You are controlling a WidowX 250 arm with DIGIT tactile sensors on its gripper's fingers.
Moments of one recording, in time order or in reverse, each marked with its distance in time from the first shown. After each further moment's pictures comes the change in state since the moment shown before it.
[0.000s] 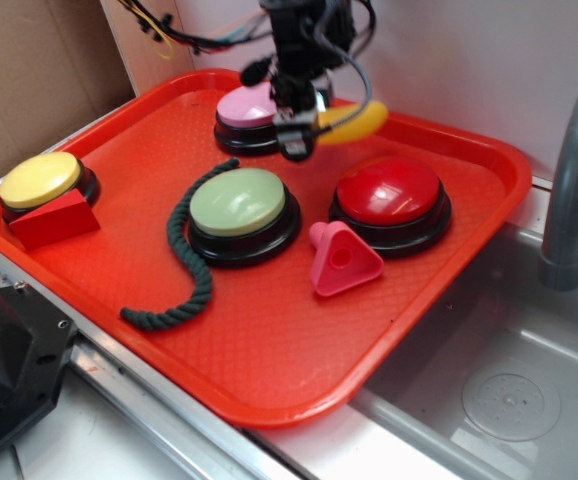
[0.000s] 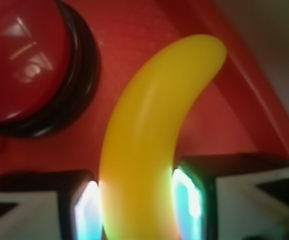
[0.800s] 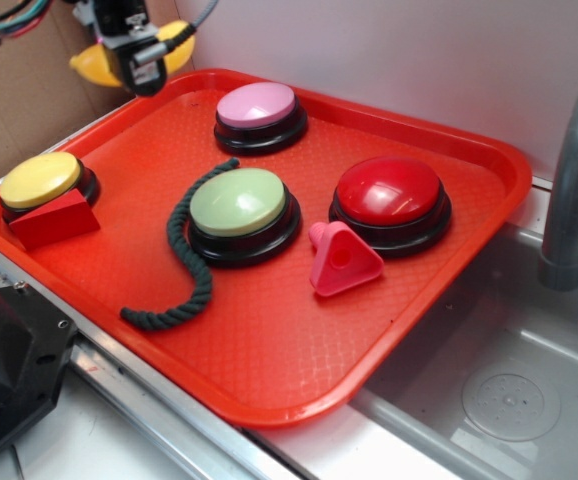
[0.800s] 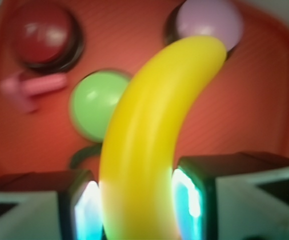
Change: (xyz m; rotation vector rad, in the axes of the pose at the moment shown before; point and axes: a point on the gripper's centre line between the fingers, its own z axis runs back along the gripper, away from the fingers) arm -0.089 -0.080 0.090 -0.014 0.028 0.754
